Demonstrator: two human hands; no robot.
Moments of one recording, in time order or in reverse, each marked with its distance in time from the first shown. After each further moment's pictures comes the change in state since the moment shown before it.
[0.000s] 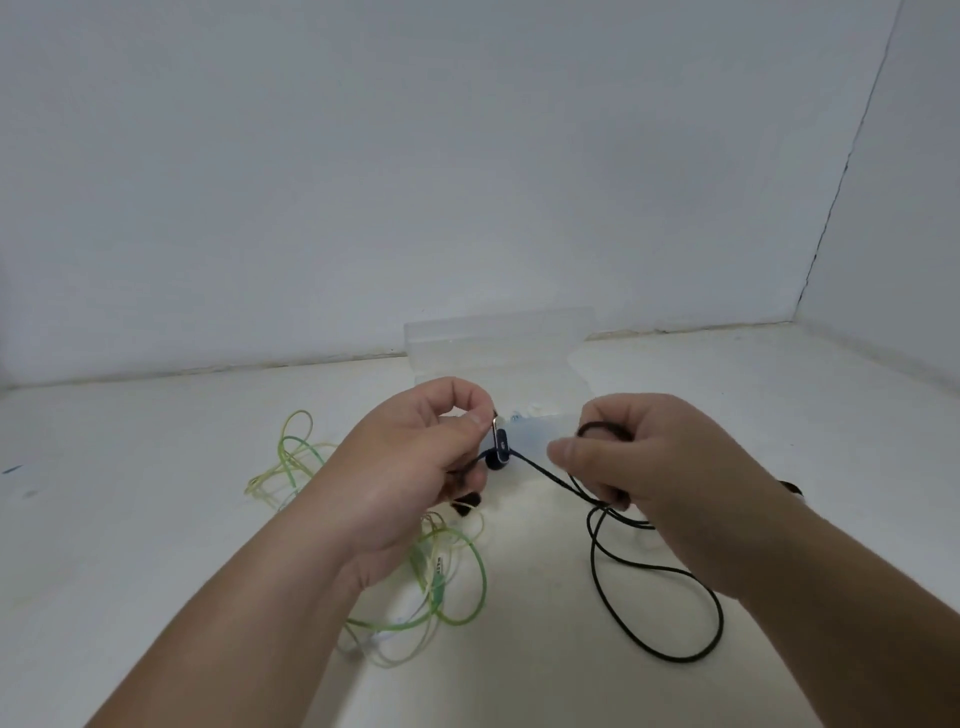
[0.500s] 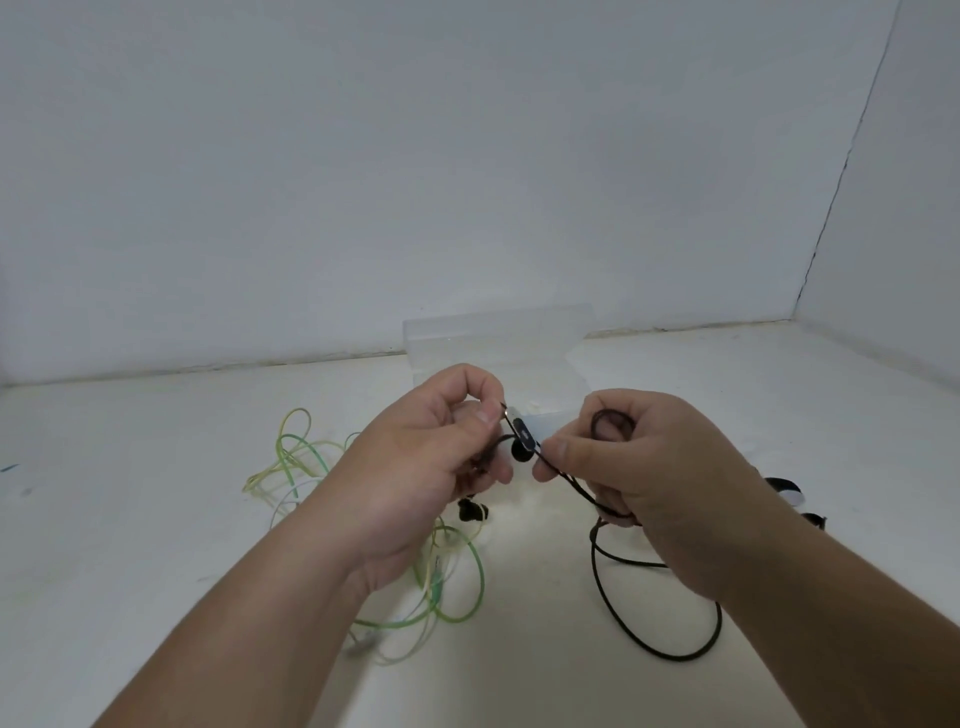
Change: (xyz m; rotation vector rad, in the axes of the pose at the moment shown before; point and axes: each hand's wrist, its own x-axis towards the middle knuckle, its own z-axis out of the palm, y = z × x) left_hand -0.003 0.000 0.007 -0.053 -0.075 0.082; right_hand -0.003 -0.004 0.007 0.205 0.015 0.019
